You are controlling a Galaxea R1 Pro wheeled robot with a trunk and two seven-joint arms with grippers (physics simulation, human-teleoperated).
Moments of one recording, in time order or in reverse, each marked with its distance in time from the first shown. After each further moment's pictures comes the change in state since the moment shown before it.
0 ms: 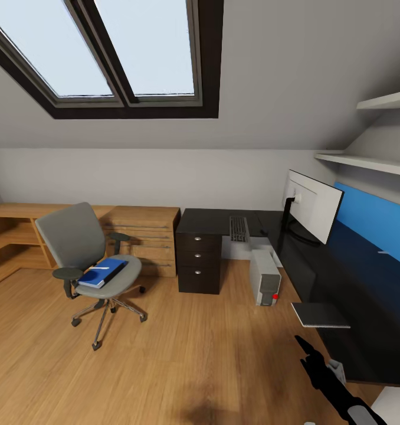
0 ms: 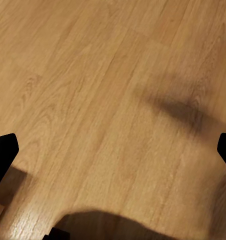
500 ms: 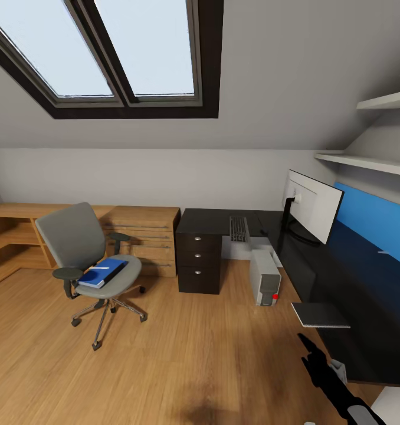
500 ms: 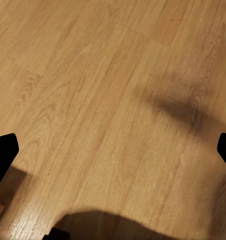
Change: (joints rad) left arm 0.000 -0.001 0.001 0.000 -0.001 0.000 0.000; right arm 0.000 0.005 -0.001 -0.003 -0.089 0.000 -0.018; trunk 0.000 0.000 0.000
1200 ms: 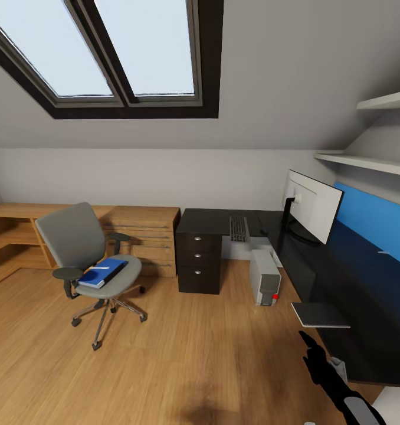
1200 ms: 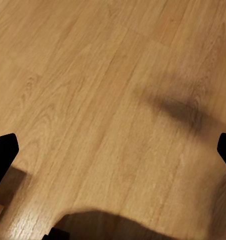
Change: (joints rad) left arm 0.000 -0.001 0.000 0.000 0.000 0.000 0.000; right arm 0.000 0.030 0.002 -0.077 -0.070 0.000 -0.161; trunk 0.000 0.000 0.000
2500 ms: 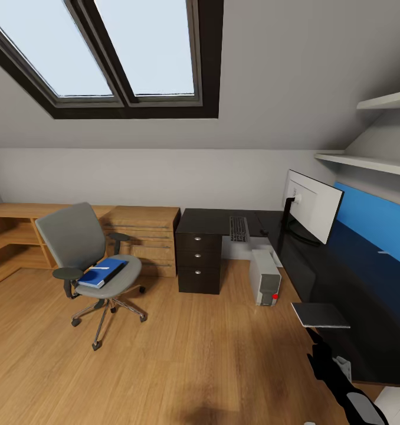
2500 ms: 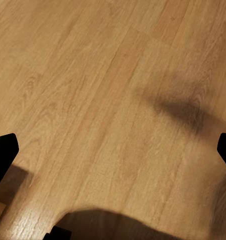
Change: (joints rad) left arm 0.000 0.001 -0.003 0.018 0.001 -0.017 0.000; right arm -0.002 0.000 0.005 -0.033 -0.149 0.000 -0.076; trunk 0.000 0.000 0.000
